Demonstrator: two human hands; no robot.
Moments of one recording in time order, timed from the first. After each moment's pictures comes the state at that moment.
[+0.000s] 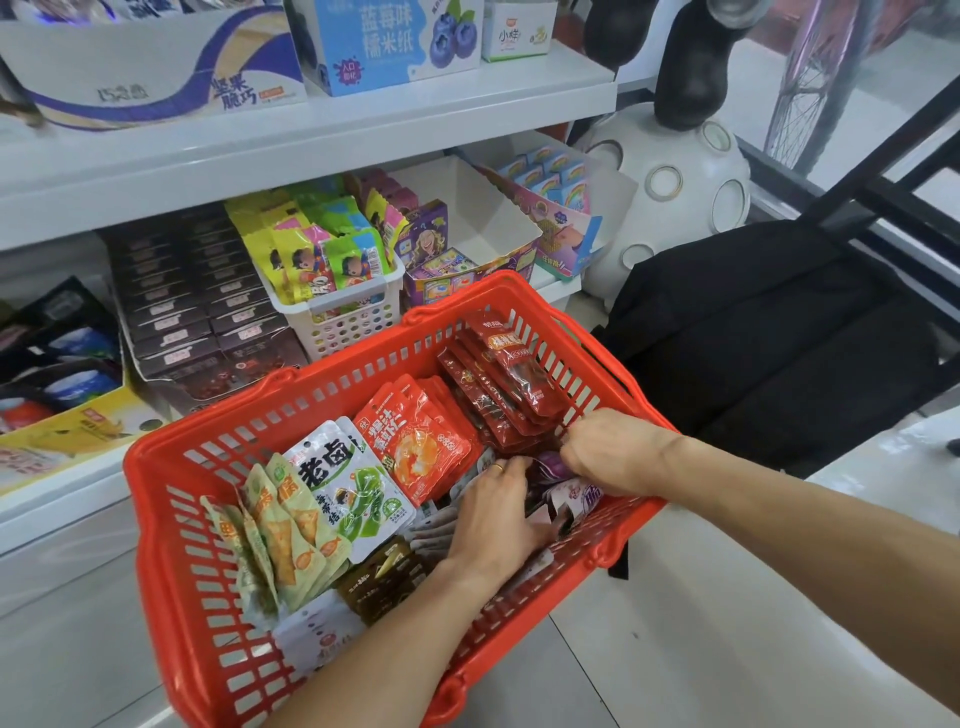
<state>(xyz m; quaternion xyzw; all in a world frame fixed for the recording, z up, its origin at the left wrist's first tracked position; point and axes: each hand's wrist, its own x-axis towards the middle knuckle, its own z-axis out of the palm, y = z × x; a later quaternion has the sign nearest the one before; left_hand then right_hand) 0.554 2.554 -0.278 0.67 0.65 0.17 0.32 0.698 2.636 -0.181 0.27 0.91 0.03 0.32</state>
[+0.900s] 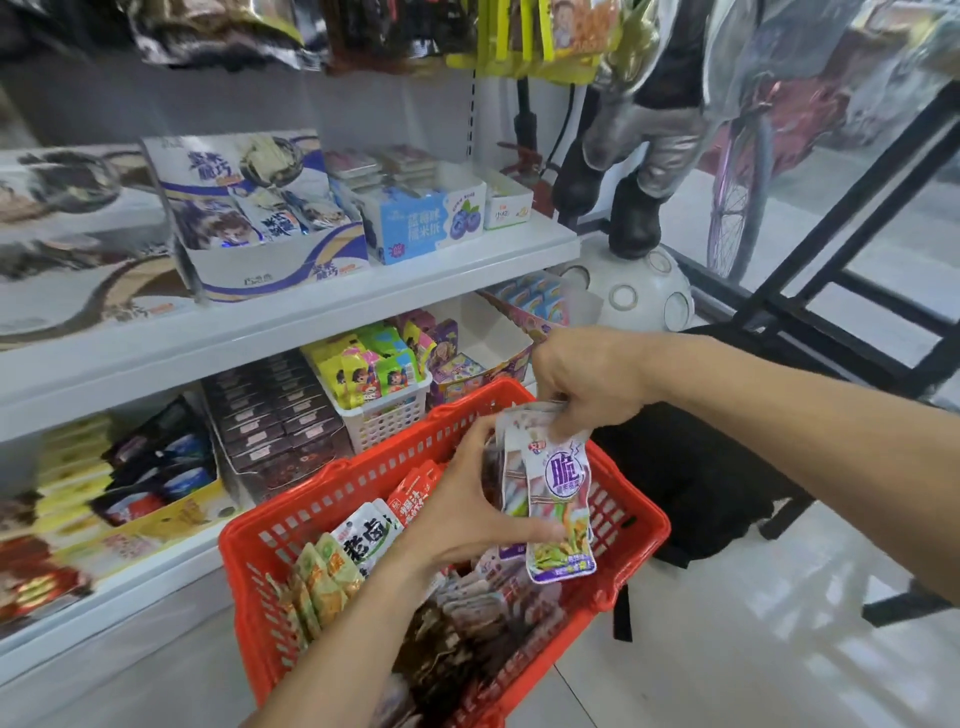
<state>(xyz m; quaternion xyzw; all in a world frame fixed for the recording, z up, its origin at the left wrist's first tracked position) 0.469 2.559 -0.130 0.62 0.47 0.38 0.50 0.627 2.640 0.041 0.36 0.91 -0.04 0.21</state>
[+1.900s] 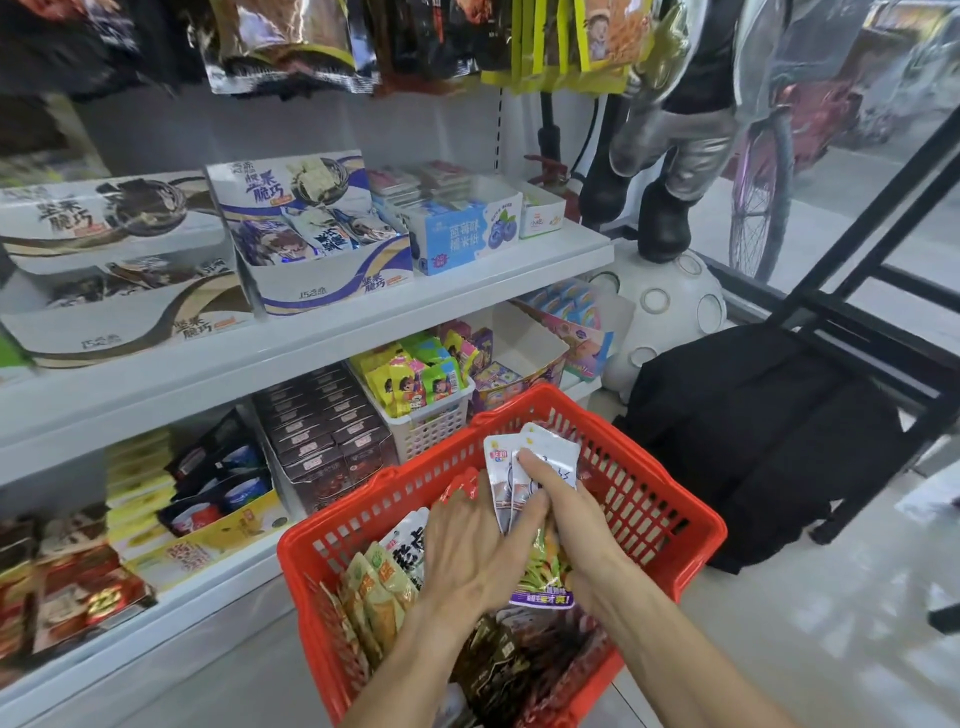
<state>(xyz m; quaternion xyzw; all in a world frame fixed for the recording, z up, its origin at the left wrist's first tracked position) 0.442 2.530 -0.153 0.68 0.66 0.22 0.22 0.563 2.548 -0.132 0.52 0.33 -0.65 -0.44</state>
